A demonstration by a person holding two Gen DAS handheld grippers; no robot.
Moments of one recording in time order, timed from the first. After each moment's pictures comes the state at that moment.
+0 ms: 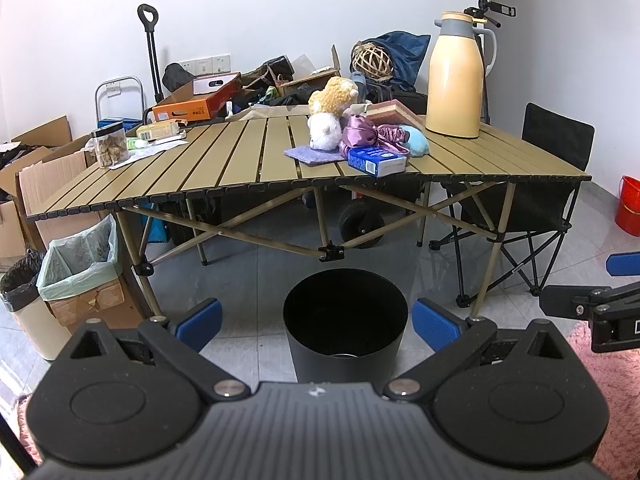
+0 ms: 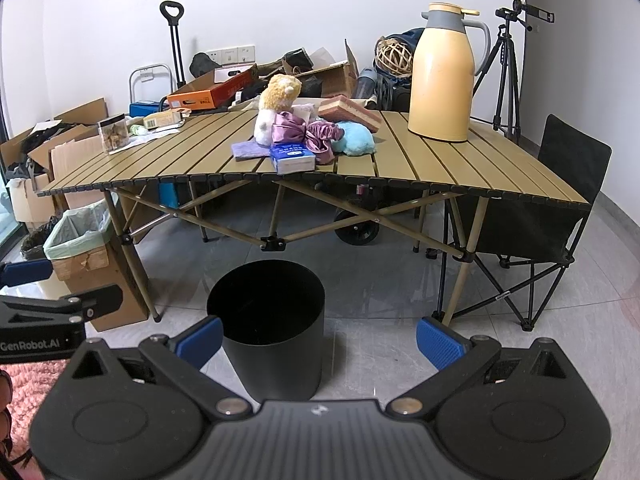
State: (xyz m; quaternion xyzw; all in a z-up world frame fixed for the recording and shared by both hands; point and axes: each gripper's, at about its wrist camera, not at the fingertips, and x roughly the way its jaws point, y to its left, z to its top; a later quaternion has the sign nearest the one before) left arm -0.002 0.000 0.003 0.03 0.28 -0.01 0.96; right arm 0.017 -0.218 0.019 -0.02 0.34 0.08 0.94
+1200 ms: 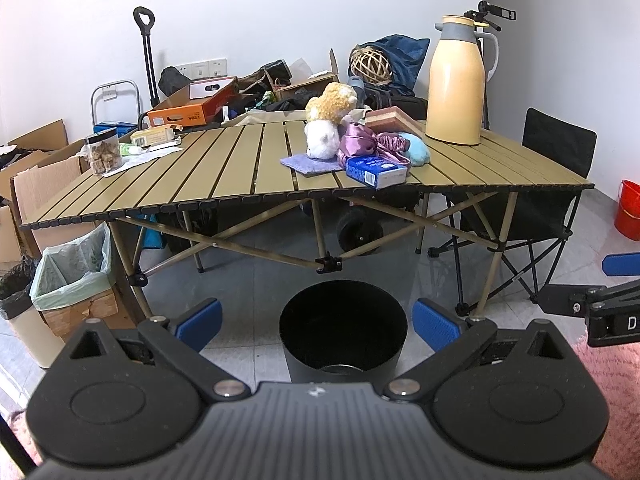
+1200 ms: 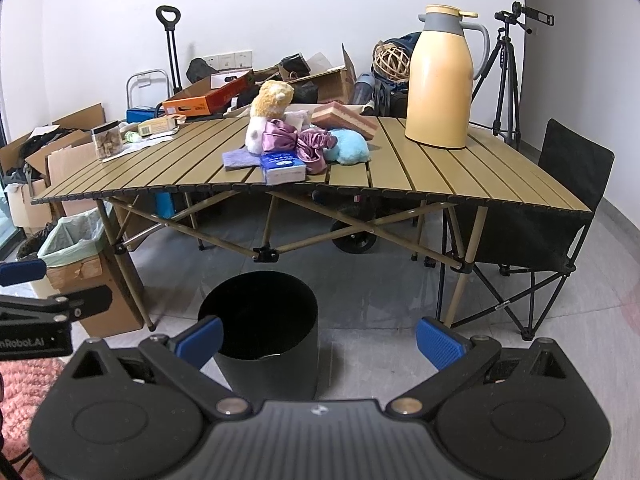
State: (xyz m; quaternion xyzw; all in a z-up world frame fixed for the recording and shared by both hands) left arm 0.018 -0.005 0.007 0.03 0.27 -0.01 0.96; right arm 0.043 -0.228 0.014 -0.01 0.33 0.08 0.94
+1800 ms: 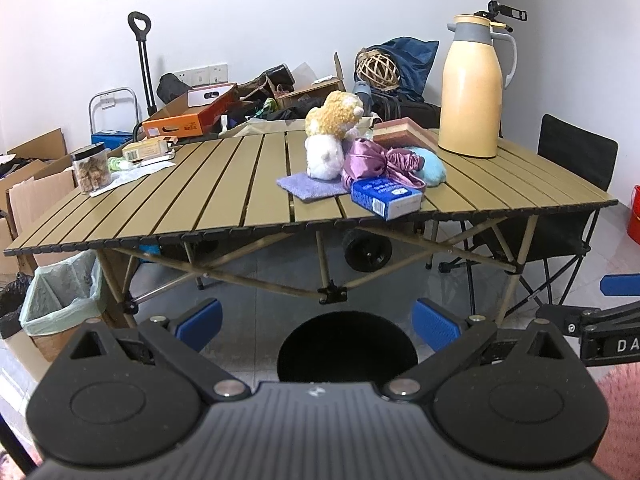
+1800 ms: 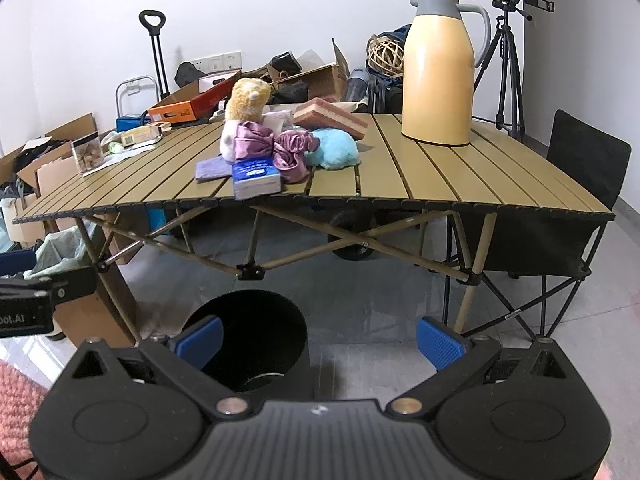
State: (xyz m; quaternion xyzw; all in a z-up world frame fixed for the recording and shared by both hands) left arm 0.088 -0.017 0.006 0.03 0.27 0.00 0.96; right arm 0.116 -0.245 -0.006 0.01 0.32 0.08 0.94
